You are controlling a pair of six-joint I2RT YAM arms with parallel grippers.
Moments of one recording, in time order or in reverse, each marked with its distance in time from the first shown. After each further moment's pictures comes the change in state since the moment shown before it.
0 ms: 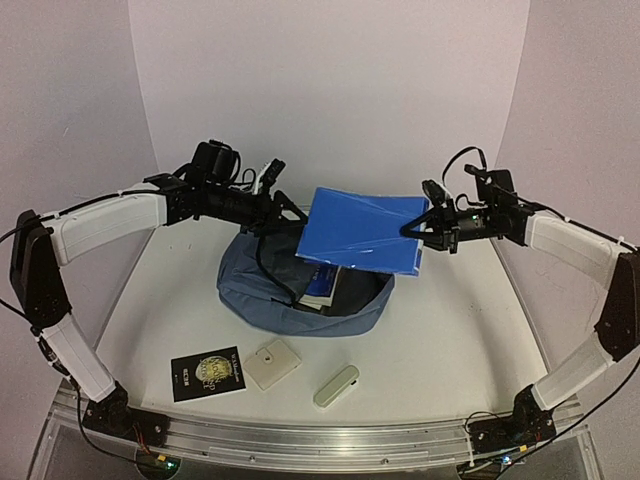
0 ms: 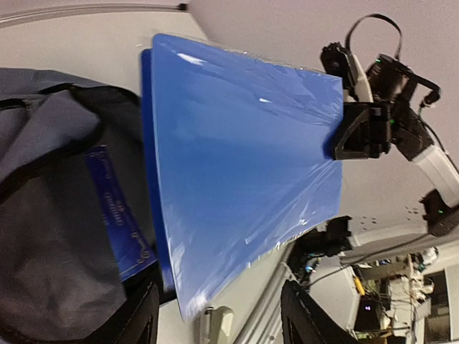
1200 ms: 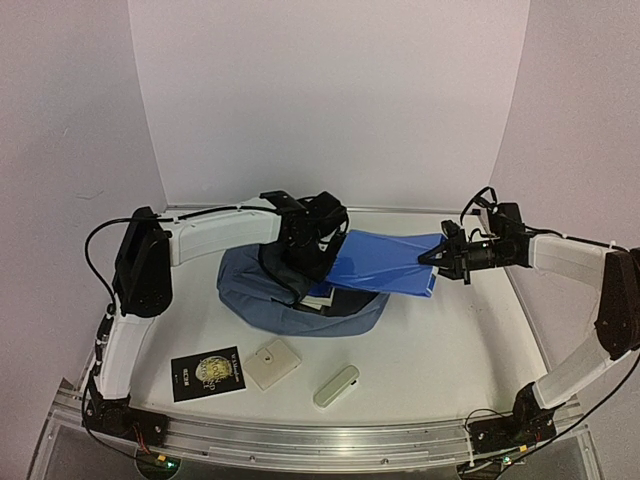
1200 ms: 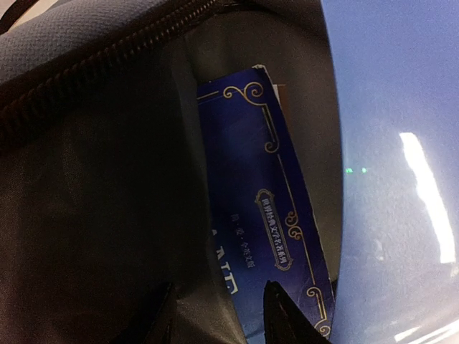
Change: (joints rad) left arm -0.289 0.584 0.587 -0.617 -0.915 0.205; right arm -0.137 0.000 -0.226 0.034 0.022 0.126
